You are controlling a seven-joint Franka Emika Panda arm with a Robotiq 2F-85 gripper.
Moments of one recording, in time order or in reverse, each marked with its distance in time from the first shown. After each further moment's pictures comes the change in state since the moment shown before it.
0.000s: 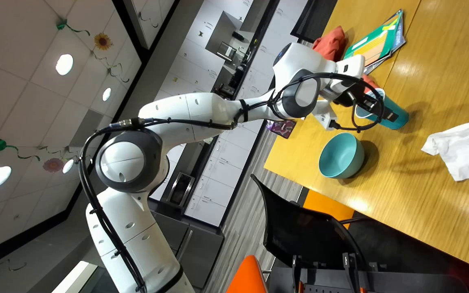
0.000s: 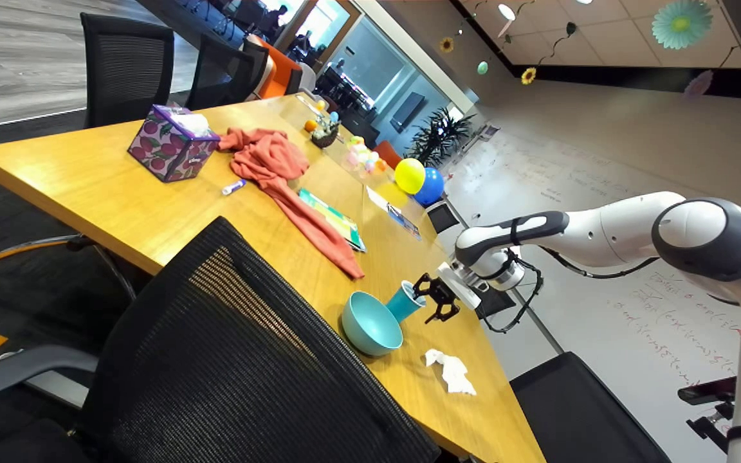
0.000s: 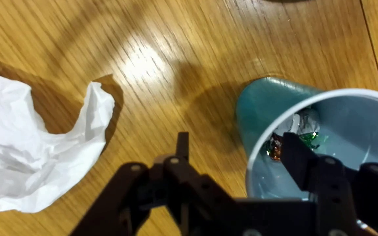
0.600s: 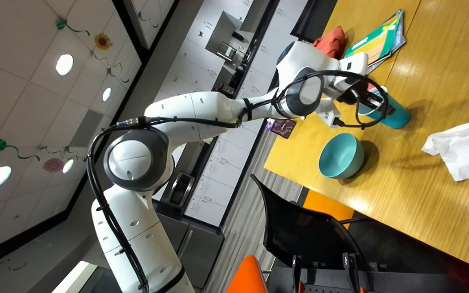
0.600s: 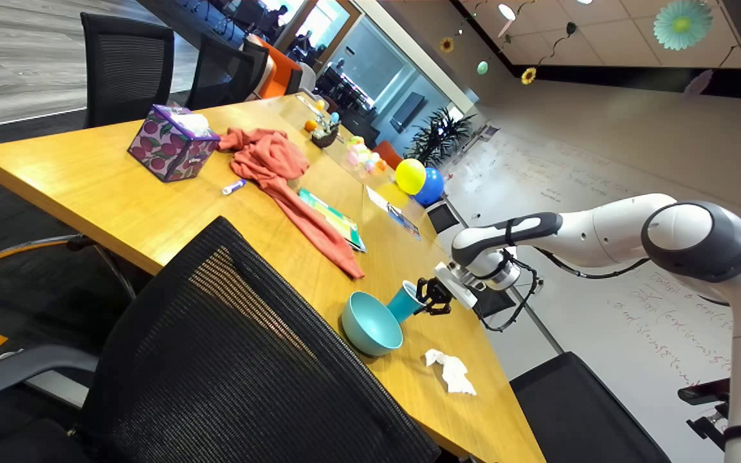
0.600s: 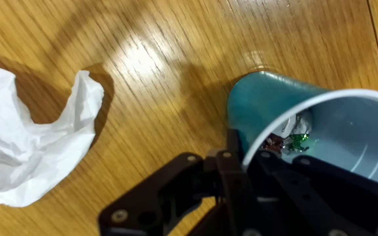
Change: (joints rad) arm -0.001 0.036 -0.001 0.042 0.000 0.003 0.000
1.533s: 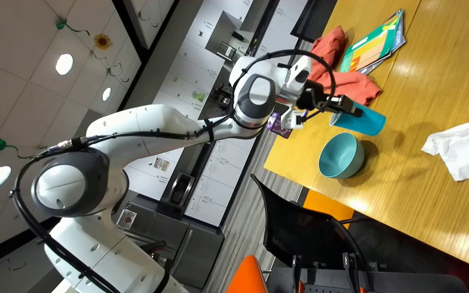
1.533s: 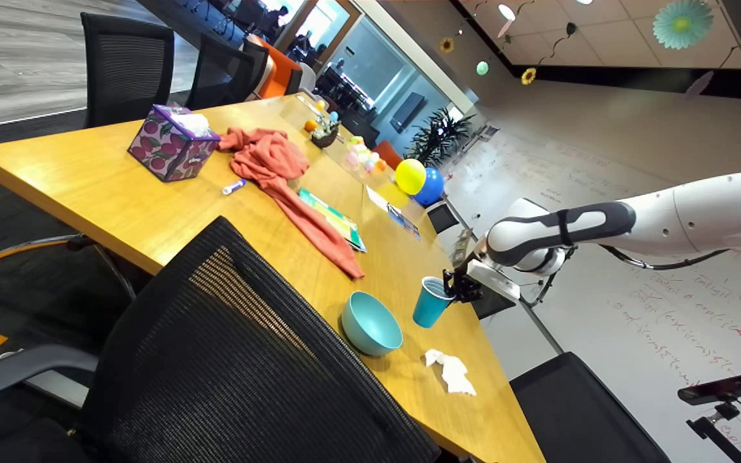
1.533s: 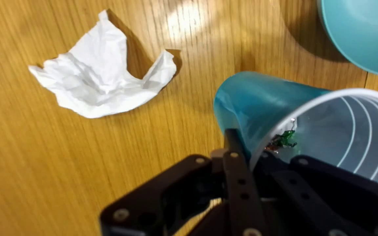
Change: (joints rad) arm 0.157 -0.337 -0.102 -0.285 -0.380 -0.024 -0.077
